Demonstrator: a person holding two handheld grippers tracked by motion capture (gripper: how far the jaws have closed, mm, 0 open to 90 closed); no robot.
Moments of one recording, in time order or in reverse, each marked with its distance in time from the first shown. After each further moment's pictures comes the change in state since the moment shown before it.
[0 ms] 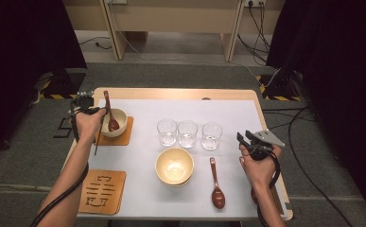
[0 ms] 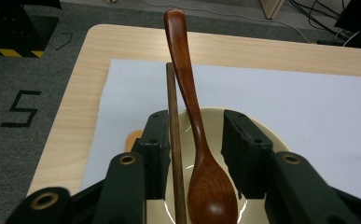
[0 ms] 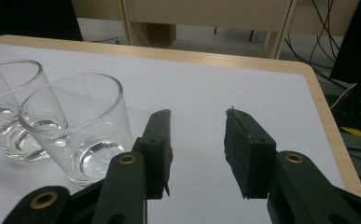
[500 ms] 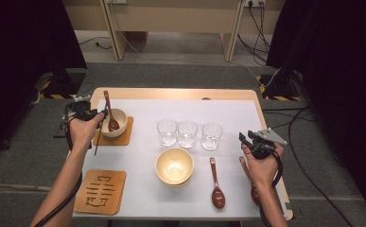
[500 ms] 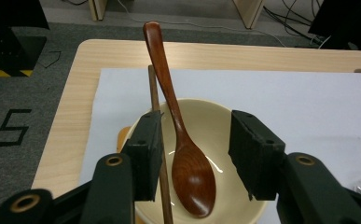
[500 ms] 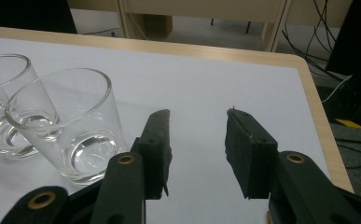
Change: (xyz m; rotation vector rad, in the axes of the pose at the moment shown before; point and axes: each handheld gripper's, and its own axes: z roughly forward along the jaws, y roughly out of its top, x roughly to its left) left arm -0.005 -0.013 -0.036 -0.063 -0.065 0.045; right arm -0.006 0.004 -0.002 0.041 -0.011 0.000
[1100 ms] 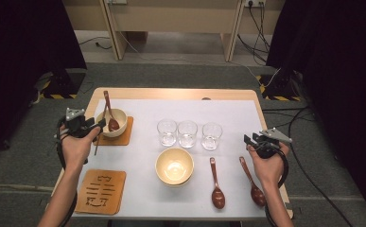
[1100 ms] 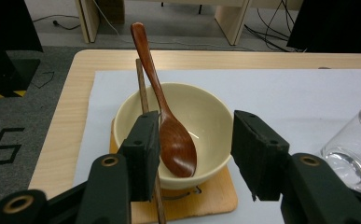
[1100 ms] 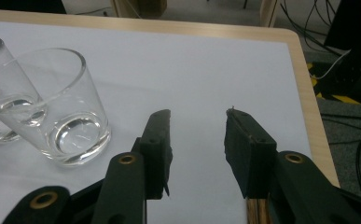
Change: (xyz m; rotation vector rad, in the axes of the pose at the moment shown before) left arm -0.006 -0.037 -0.046 -0.096 -0.040 0.036; right arm -0.016 0.001 -0.004 0.097 -0.015 0.031
